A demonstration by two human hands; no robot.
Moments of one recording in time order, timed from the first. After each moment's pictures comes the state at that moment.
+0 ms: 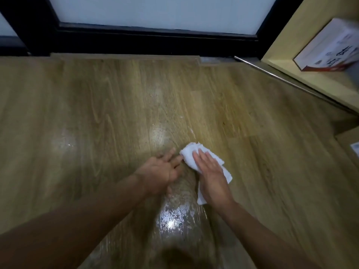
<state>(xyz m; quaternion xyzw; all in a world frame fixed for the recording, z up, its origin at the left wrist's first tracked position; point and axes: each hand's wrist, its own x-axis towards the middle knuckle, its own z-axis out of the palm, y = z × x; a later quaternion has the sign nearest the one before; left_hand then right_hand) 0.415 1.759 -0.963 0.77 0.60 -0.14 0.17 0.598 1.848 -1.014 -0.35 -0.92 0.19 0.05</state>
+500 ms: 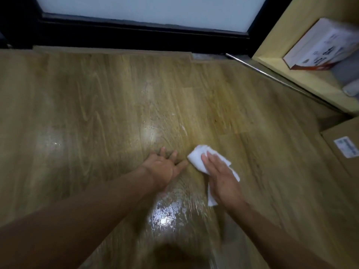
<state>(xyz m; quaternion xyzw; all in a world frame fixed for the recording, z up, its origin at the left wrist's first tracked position) 0.439 1.783 -0.956 0.72 0.62 -0.22 0.22 0.652 1.865 -1.012 -0.36 -0.92 0.15 0.02</state>
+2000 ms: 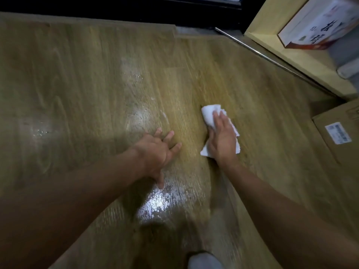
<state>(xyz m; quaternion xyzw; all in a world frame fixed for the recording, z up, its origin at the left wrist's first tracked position) 0.453 1.832 -0.964 0.73 0.59 -0.26 0.22 0.635 1.965 -1.021 -0.50 -0.85 0.09 0.10</state>
